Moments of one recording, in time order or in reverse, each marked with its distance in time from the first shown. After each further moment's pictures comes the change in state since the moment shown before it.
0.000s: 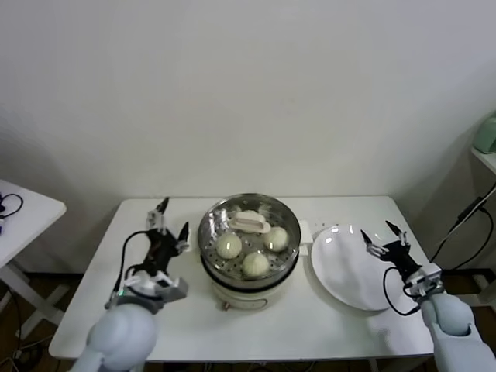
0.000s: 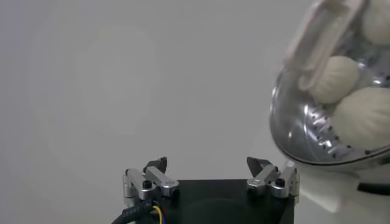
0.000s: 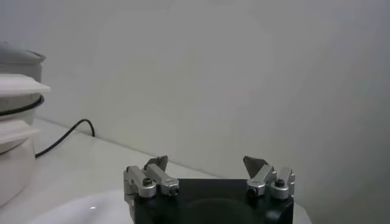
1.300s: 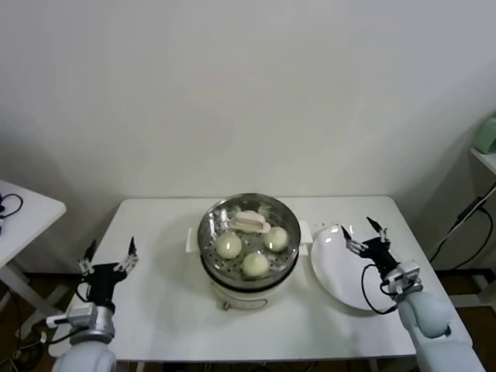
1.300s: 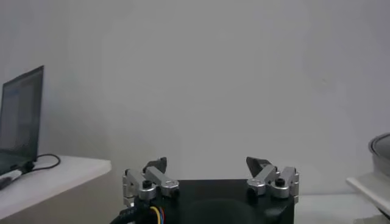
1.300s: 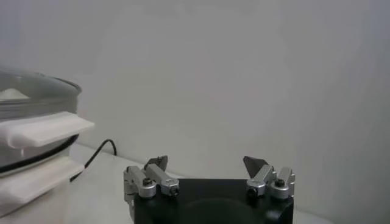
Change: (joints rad) left arm 0.218 -0.281 -0.399 0.198 -0.881 -0.457 -0.271; right arm -0.056 -0.002 -0.118 0.191 0.043 -0.100 0.161
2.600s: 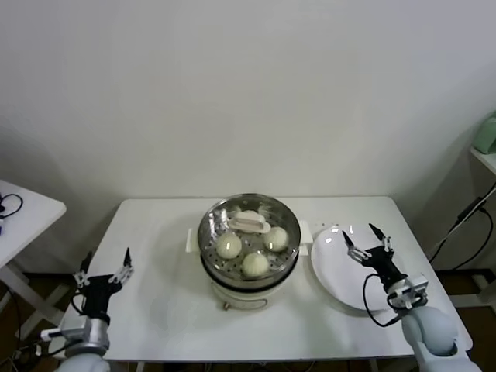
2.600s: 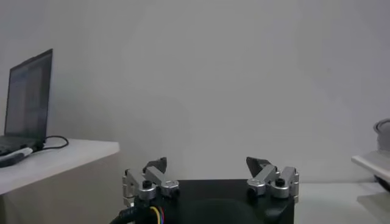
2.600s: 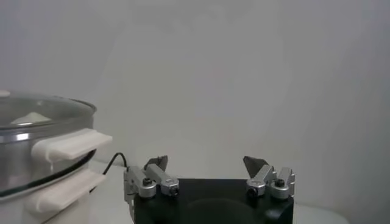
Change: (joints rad) left arm 0.023 -0.076 -0.077 0.047 0.015 -0.060 0.112; right arm -0.102 0.027 0.058 0.072 0.069 0.034 -0.021
